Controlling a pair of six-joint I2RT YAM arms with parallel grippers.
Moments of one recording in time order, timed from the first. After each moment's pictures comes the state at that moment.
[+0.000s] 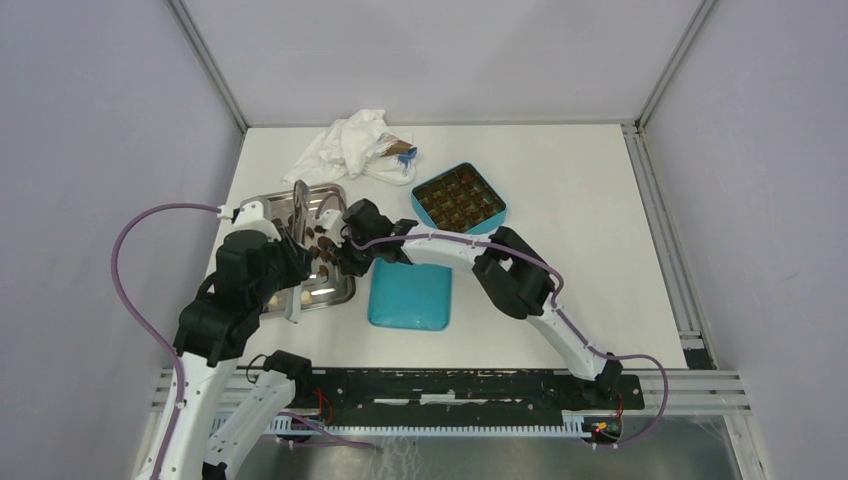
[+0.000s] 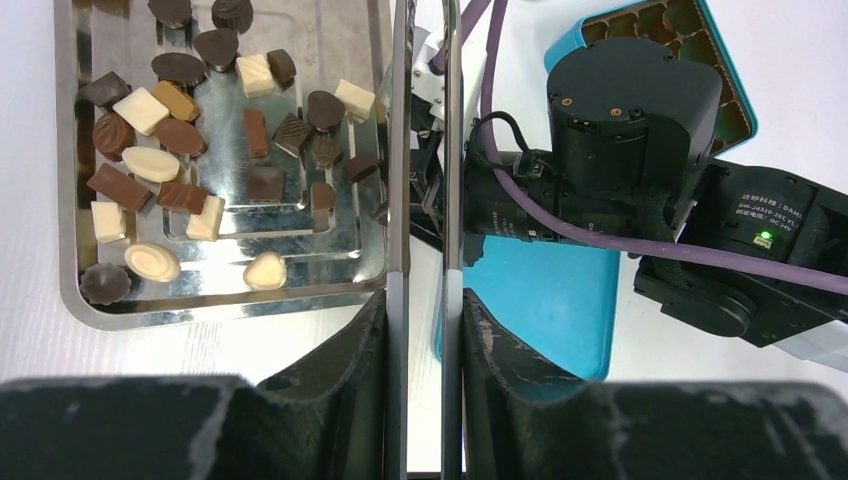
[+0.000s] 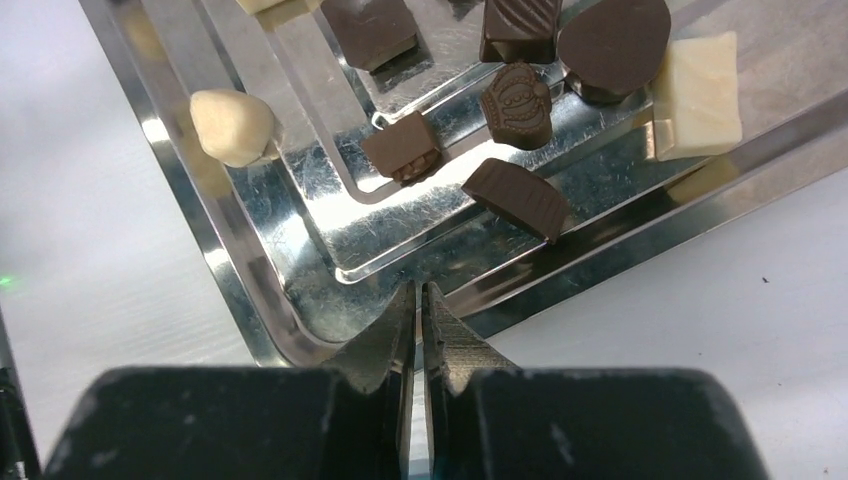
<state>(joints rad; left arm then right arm) -0.28 0.62 0.99 -0.92 -0.18 -0.46 1.01 2.39 1.88 -0.21 -0.33 -0.03</state>
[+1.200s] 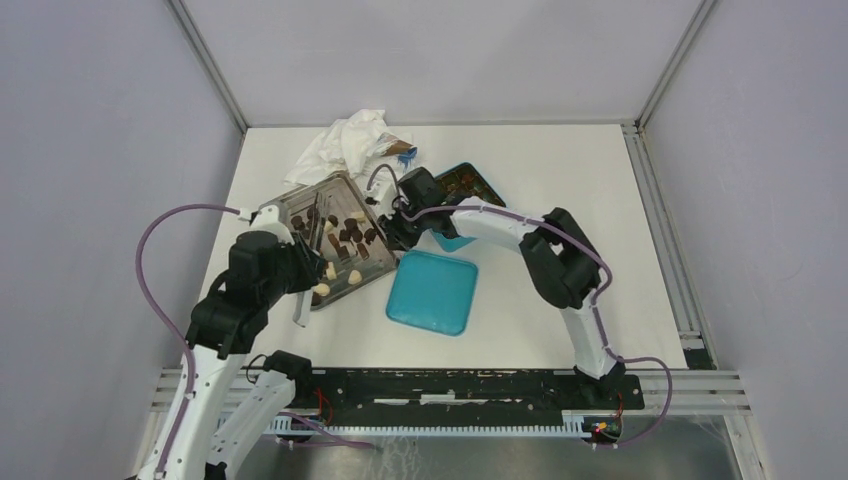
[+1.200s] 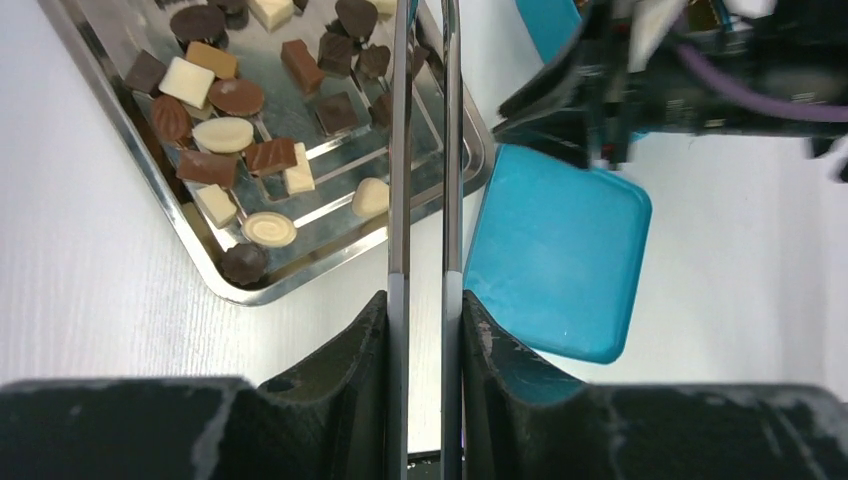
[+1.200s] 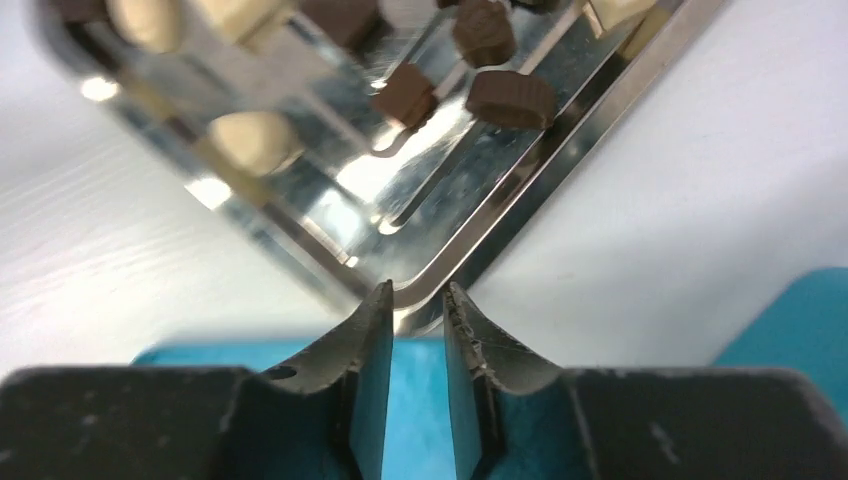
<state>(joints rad) -0.28 0.61 0.92 -0.90 -0.07 -0.46 0.80 2.20 1.66 -0.28 -0.37 -0.21</state>
